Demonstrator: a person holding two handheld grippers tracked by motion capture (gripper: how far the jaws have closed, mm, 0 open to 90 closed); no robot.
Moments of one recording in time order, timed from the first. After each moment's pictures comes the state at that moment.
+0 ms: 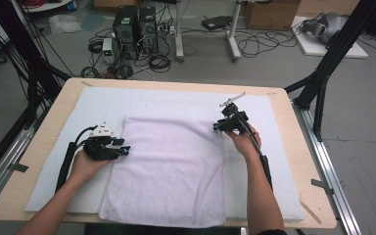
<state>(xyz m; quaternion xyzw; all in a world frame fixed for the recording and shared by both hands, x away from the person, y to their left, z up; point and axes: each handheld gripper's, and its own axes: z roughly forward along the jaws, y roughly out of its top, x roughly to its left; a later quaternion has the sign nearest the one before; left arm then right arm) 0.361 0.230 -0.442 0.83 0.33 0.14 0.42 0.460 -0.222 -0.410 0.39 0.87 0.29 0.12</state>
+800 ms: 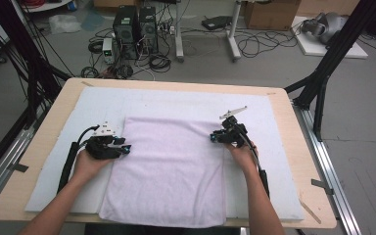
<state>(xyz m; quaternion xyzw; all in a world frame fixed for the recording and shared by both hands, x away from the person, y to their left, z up) 0.366 0.227 -0.447 0.83 0.34 0.15 0.41 0.429 -0.222 -0.434 0.38 0.86 0.35 0.09</state>
